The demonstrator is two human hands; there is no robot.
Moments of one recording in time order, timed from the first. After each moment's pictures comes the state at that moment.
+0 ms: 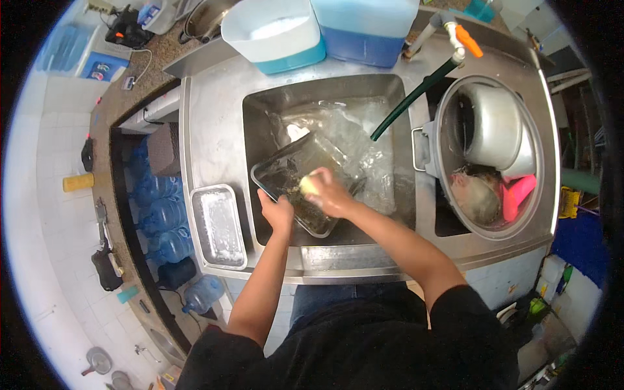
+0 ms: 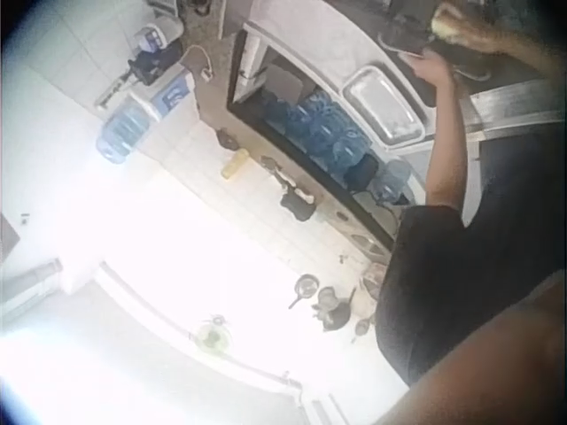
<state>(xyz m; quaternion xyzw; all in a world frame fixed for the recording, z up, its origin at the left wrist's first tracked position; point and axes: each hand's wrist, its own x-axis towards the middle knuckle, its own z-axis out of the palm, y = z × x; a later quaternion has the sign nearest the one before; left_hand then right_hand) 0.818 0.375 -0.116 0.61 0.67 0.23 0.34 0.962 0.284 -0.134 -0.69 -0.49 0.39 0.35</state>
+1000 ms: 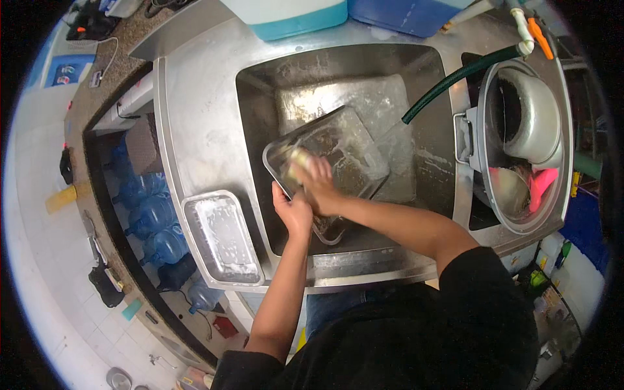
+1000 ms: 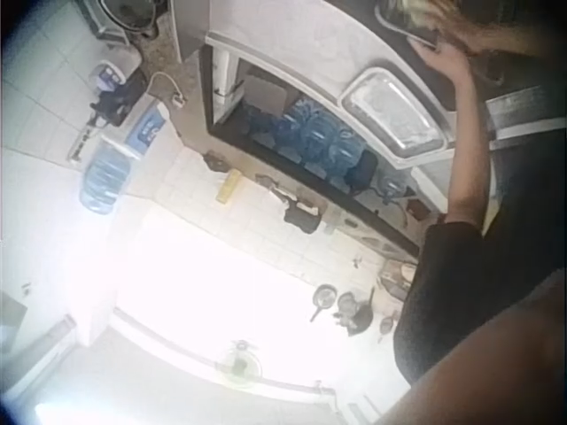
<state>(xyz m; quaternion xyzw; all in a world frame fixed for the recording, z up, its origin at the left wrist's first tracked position) 0.821 0.395 -0.134 0.56 0.54 0.29 0.56 0.887 0.351 -0.235 -0.76 -0.57 0.31 0.12</state>
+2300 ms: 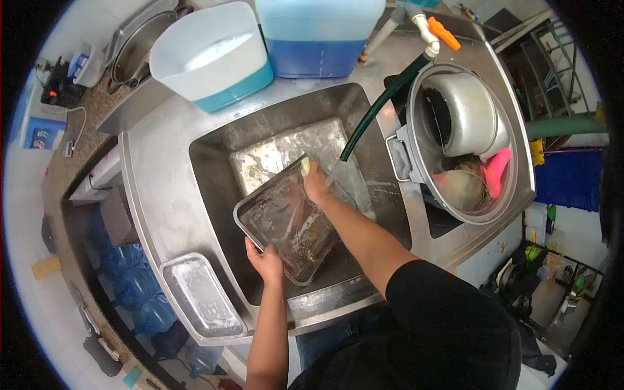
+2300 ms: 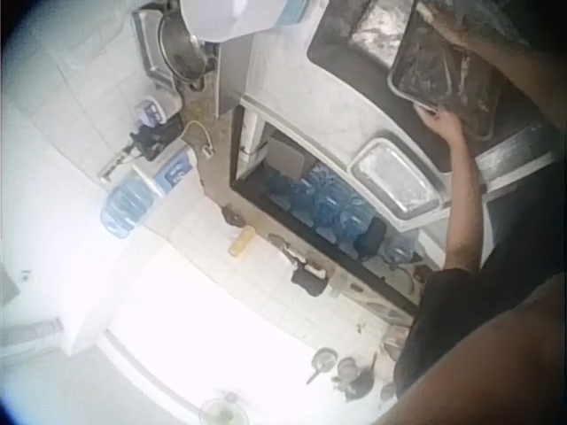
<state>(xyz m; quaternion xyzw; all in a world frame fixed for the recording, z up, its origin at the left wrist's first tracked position) 0.843 0.371 -0.152 0.55 0.48 0.25 0.64 1.061 0.313 -0.328 -0.93 -0.12 0.23 0.26</state>
